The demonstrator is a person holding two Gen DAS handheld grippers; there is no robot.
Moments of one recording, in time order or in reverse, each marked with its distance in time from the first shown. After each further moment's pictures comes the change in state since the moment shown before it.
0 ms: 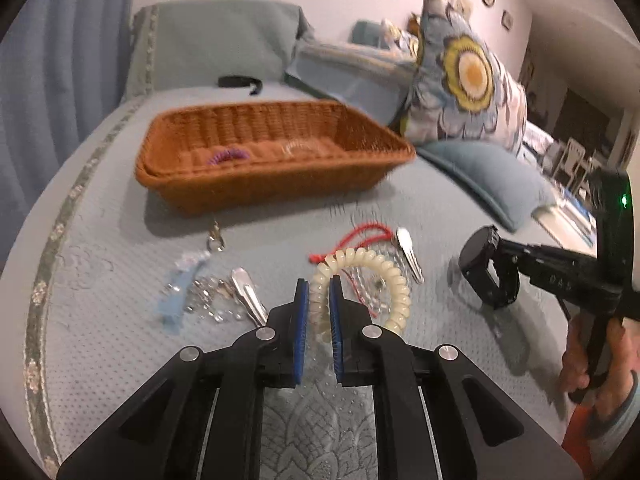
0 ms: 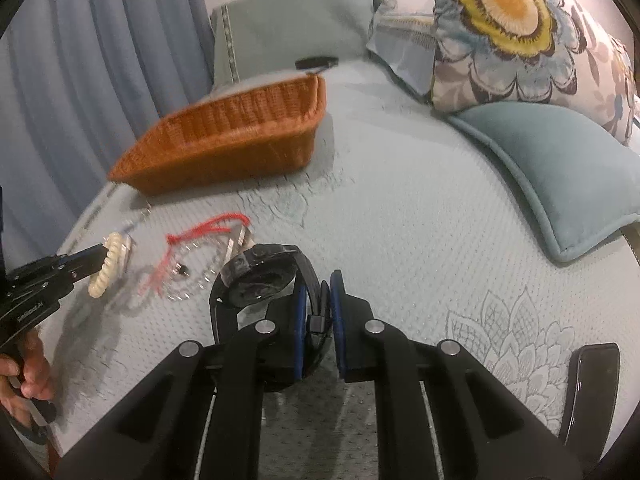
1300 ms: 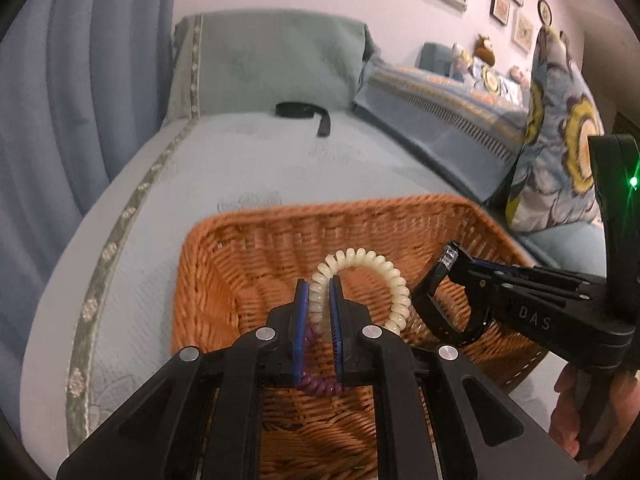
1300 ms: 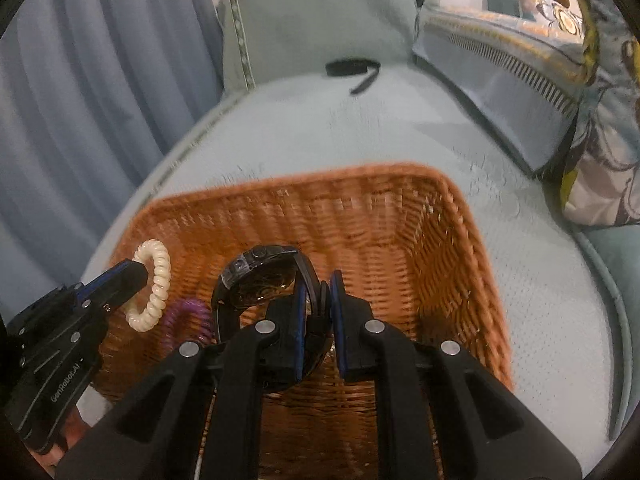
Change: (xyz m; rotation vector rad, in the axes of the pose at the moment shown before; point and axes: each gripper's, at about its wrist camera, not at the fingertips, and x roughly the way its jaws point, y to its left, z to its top) left arm 0.100 0.074 0.140 -0.058 -0.034 0.193; right arm 0.168 0.084 0.173 -0.014 0.095 0.027
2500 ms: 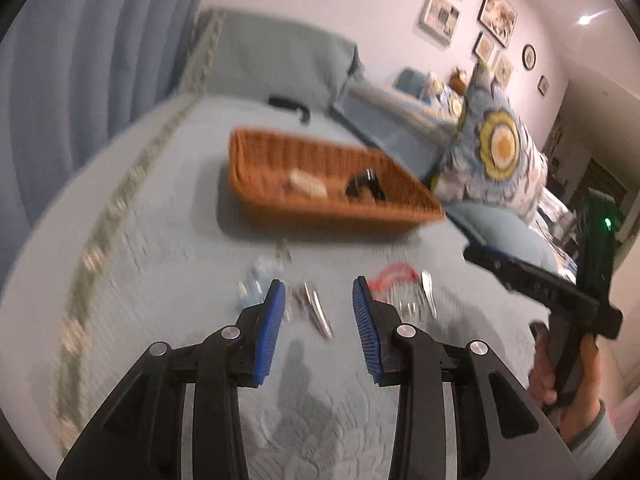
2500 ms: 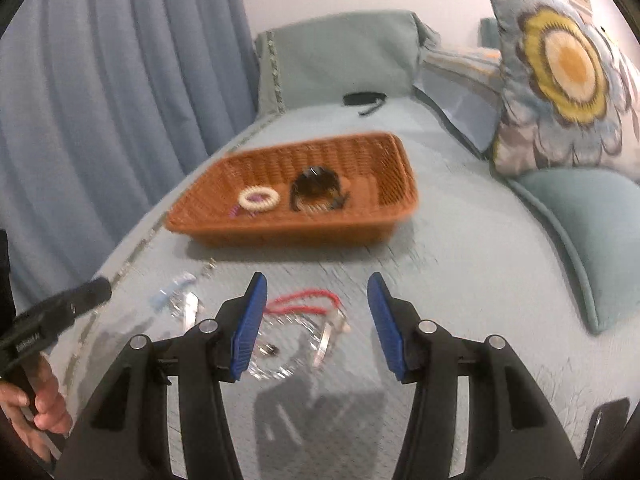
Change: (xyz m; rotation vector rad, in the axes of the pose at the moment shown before) left arm -0.153 0.007 -0.145 -0.156 -0.021 -0.190; right arm -0.143 -0.023 -0.148 -0.047 -0.152 0.070
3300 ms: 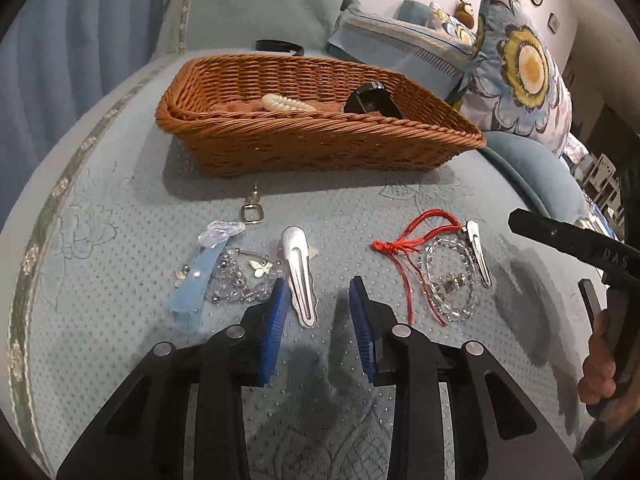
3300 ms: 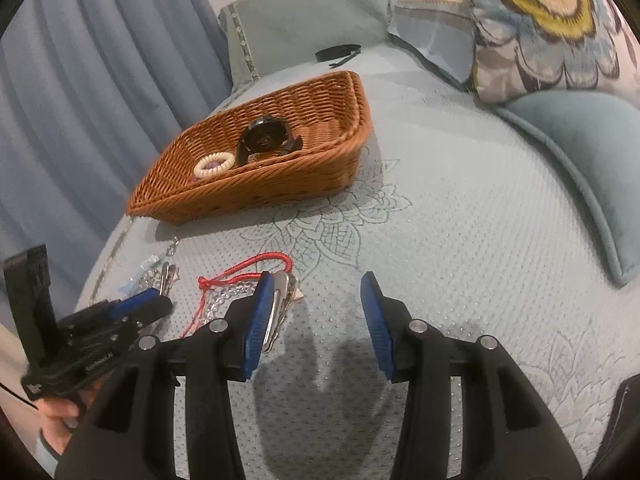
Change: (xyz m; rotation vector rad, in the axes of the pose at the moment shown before) left arm 0.093 -0.014 -0.003 0.103 0.179 0.090; right arm 0.028 -0.044 -0.009 0.163 0.128 0.047
